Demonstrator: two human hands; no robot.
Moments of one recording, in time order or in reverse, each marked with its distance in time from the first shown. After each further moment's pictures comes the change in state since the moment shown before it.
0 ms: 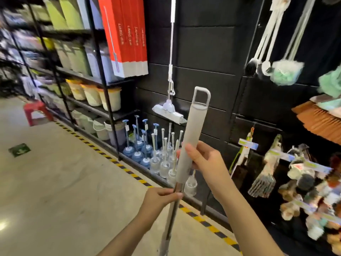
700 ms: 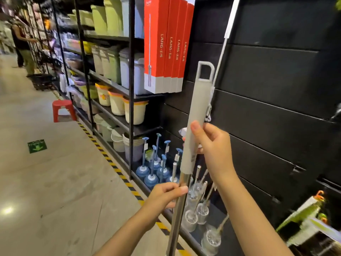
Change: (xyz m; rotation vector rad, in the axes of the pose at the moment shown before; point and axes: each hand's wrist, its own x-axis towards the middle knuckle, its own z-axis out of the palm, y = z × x) left_hand 0.256 0.049 -0.159 -0.177 -0.043 0.070; right_hand 0.320 0.031 0.117 -0.072 0.014 -0.234
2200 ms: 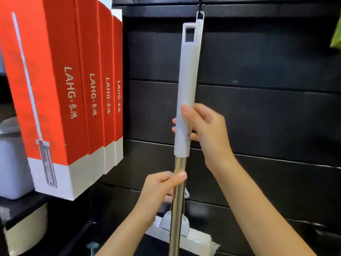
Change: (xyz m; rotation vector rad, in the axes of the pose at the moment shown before) left_hand 0.607 0.185 -0.172 0.014 -0.434 0.322; right_hand 0.549 0.166 0.064 -0.179 0.378 -0.198
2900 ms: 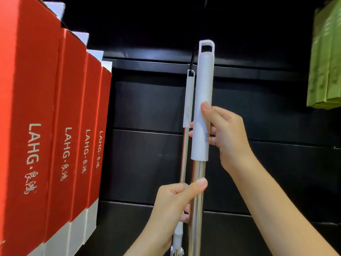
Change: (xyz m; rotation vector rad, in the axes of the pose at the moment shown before) left_hand 0.121 0.083 -0.003 -0.043 -0.067 0.060; right_hand 0.138 -0.024 -0.008 -0.153 0.175 -0.180
